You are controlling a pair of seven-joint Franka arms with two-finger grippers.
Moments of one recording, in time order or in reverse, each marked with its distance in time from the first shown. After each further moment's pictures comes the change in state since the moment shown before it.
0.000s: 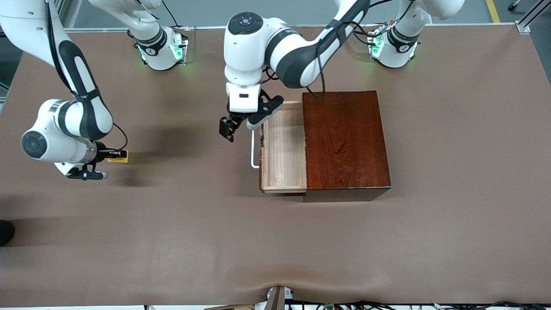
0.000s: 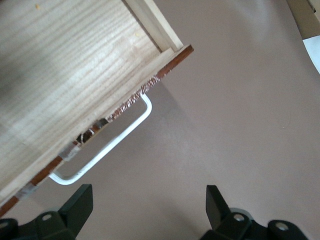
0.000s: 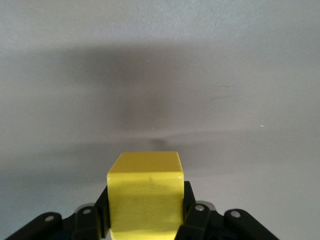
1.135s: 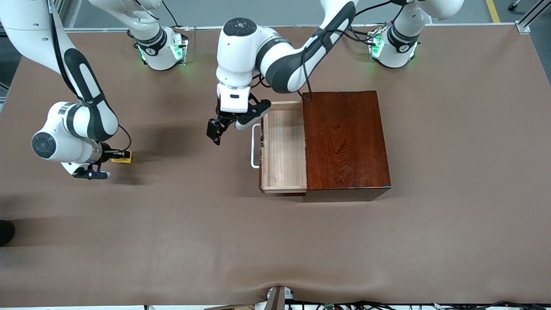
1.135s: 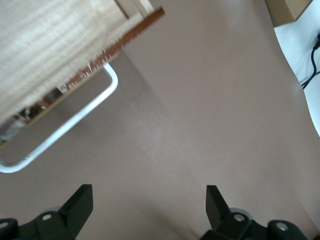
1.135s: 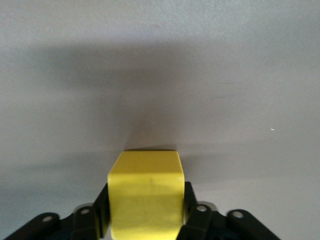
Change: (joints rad) left arm -0.055 0.081 0.036 0.013 0.000 0.192 -0.043; right arm -0.016 0.033 0.008 -0.014 0.000 0.052 0.000
